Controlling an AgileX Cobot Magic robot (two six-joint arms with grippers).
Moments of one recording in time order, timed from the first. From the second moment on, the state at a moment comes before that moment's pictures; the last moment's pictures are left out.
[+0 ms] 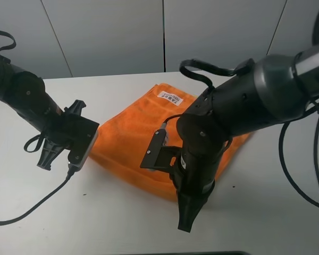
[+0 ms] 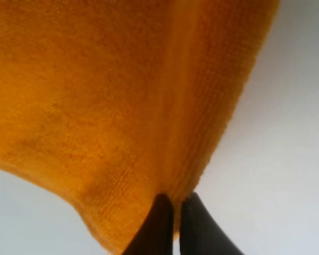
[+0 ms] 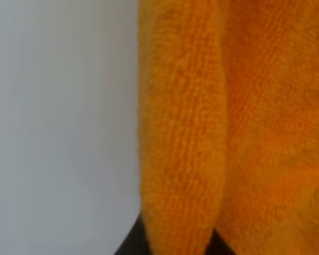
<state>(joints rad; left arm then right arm) -0.39 1.81 -0.82 0.13 0.39 1.36 0.96 1.84 -0.86 0.02 0.67 -0.30</state>
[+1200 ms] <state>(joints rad) -0.50 1.71 -0.84 -0.06 0.39 0.89 0.87 1.67 -0.85 -0.30 0.81 -0.09</state>
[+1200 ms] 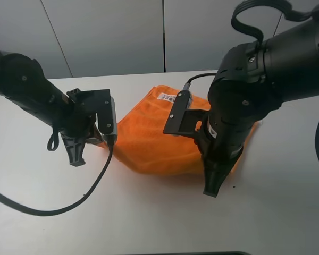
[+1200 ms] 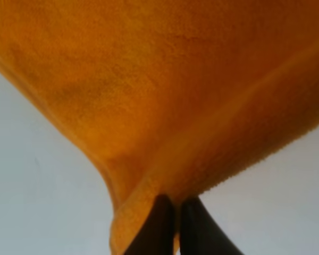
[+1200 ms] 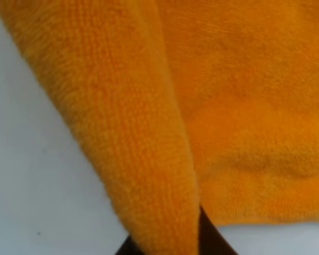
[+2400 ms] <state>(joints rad) -0.51 1.79 -1.06 0.36 0.16 0.72 0.73 1.63 -0.85 -0.52 0.81 0.10</state>
